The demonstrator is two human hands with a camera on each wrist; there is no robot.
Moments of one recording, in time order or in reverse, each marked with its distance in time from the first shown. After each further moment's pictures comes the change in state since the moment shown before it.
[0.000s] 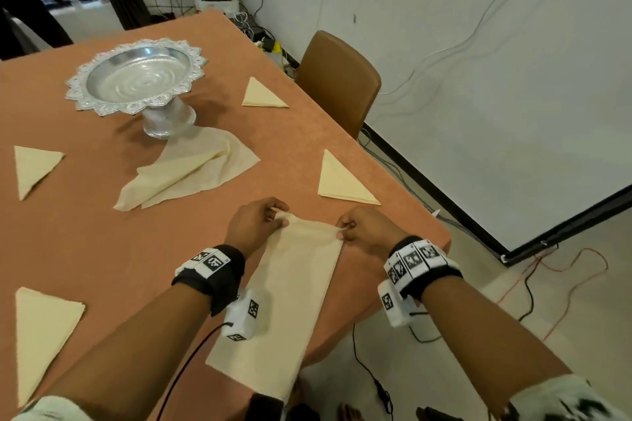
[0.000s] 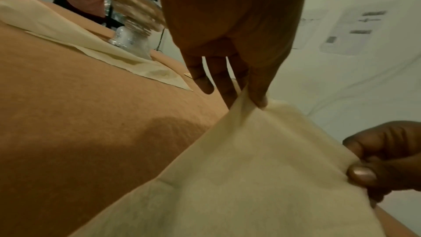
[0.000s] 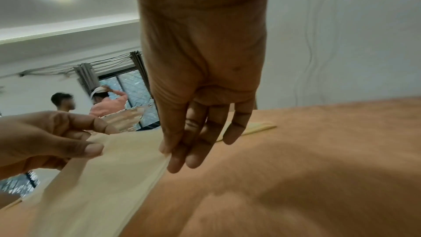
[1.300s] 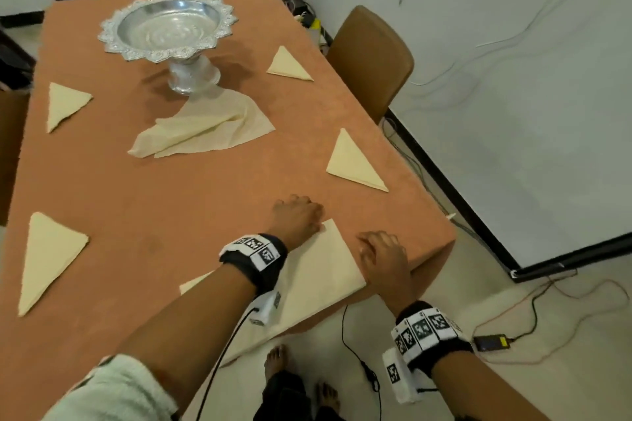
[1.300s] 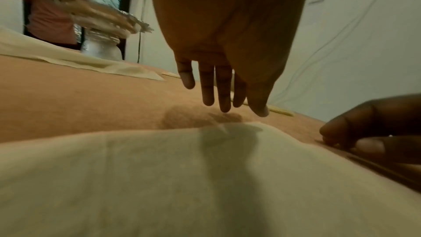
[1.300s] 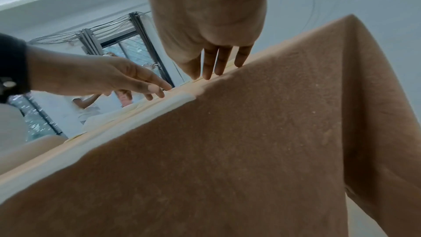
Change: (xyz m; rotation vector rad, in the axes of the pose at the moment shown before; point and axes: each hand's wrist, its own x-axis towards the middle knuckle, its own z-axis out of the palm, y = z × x) left_hand -0.020 0.035 0.080 0.712 -0.185 0.082; right_hand -0.060 0.069 0.079 -0.111 0.528 -0.057
